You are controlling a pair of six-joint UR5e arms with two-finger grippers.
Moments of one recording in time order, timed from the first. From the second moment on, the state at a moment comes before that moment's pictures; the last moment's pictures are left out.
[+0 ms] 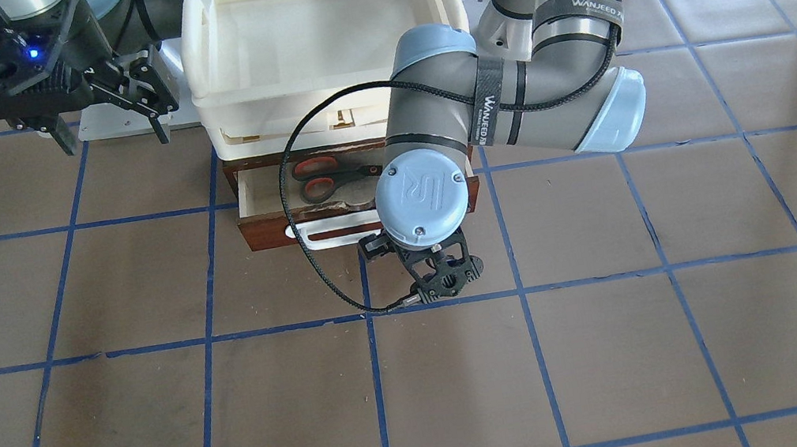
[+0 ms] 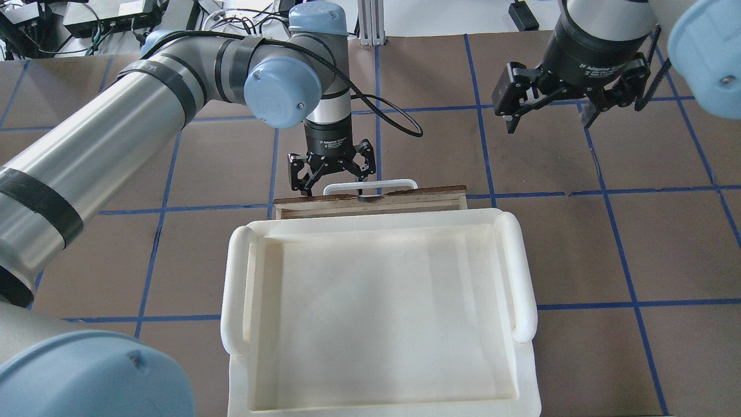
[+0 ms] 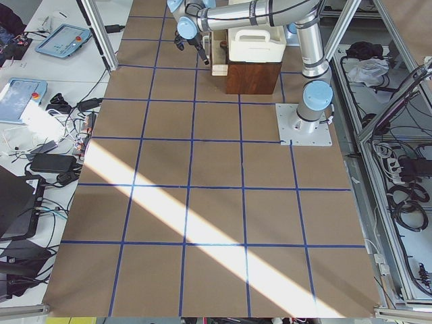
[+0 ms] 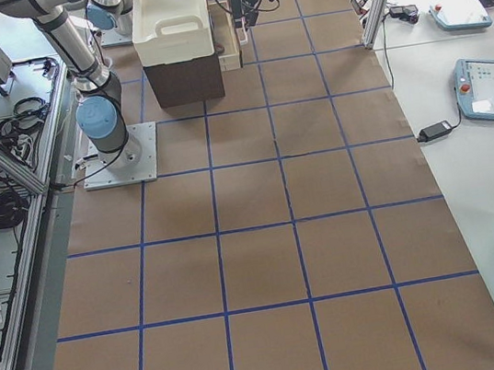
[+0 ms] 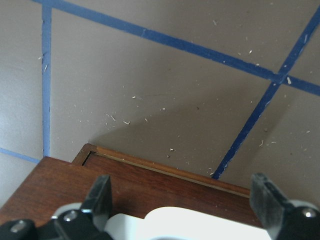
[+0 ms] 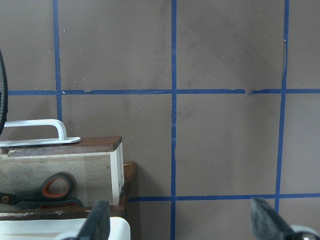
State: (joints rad) left arm -1.85 -2.06 -1.41 -1.66 1.51 -0.59; right arm 1.63 -1.63 1.53 -1.53 -1.60 0.05
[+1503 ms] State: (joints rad) left arm -1.92 -2.05 -1.42 -1.81 1.52 -0.59; right arm 1.63 -1.63 1.53 -1.53 -1.60 0.05
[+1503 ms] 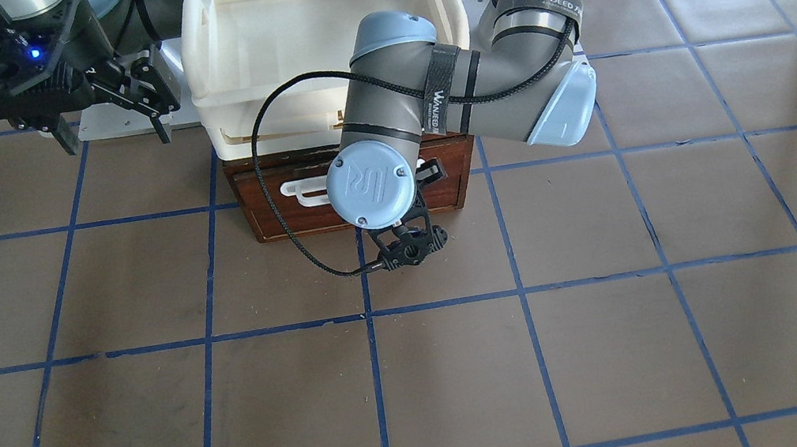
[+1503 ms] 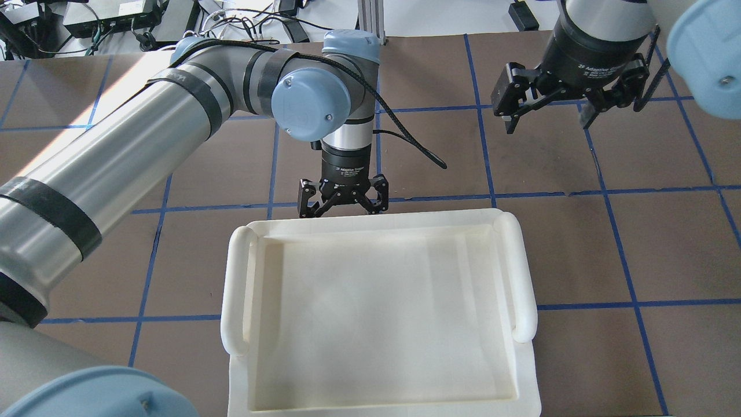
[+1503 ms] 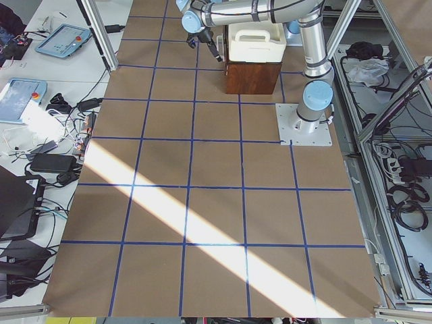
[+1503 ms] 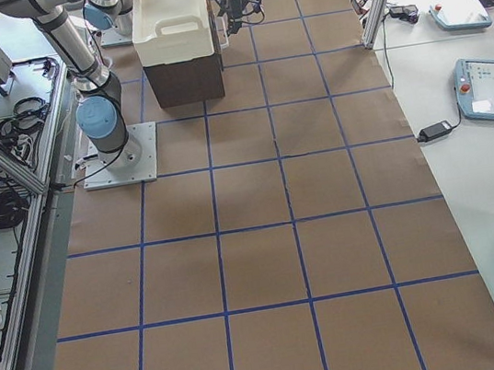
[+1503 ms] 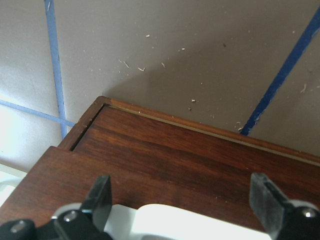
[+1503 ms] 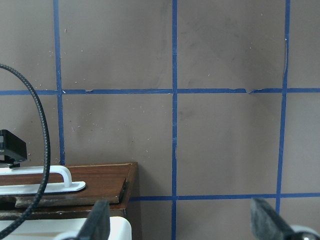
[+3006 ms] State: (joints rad) left arm -1.75 -1.96 -1.29 -1.59 1.52 -0.31; right arm 1.63 -1.63 1.53 -1.53 -1.60 0.05
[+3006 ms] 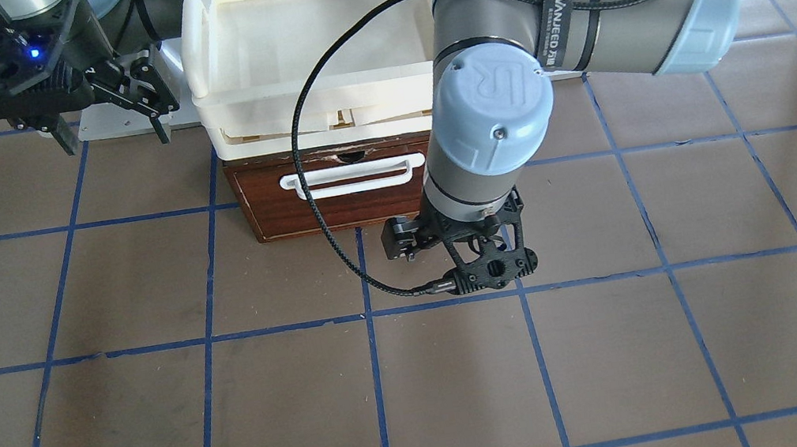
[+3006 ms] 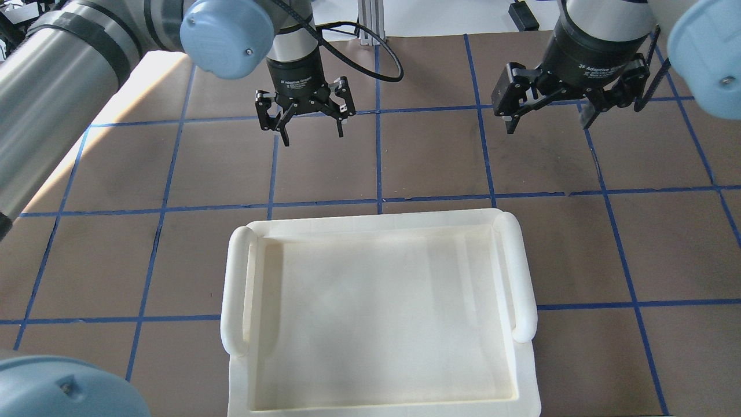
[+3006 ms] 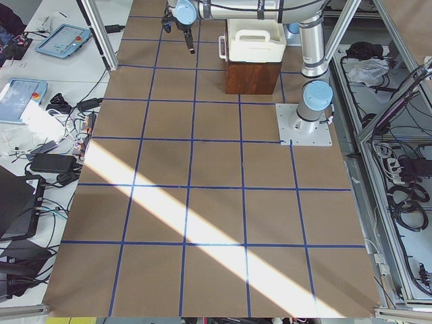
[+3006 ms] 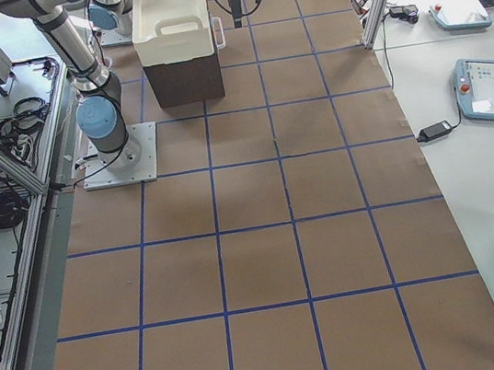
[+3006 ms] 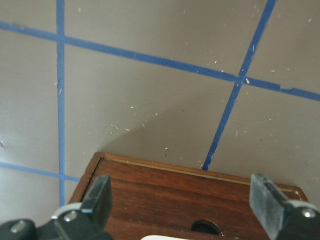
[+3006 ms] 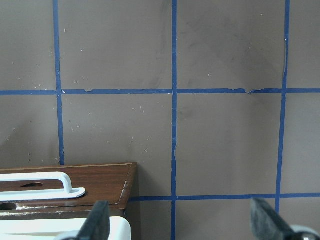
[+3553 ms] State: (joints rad) left arm -1.57 -1.82 -1.29 -1.57 1.53 -0.11; right arm 1.63 -1.63 1.54 -1.53 -1.60 0.05
